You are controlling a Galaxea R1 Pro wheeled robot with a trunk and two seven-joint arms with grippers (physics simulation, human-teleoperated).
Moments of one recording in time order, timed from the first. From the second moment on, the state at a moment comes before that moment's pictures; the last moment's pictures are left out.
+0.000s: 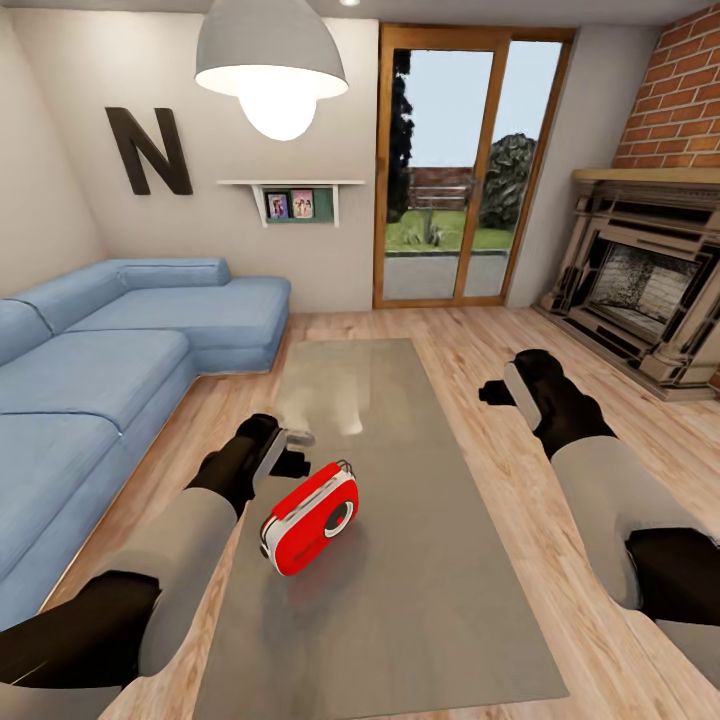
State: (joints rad) left arm -1.04 -0.12 -0.09 -0.60 0.00 1.00 0.09; right arm -1.20 -0.10 0.12 -0.74 -0.19 0.98 -0.29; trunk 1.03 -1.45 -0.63
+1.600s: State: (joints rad) left arm -1.04 -0.12 -0.09 -0.59 0.00 0.99 0.09; right arm -1.19 -0.05 0.12 -0.74 -0.19 0.98 -0.29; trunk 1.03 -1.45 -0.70
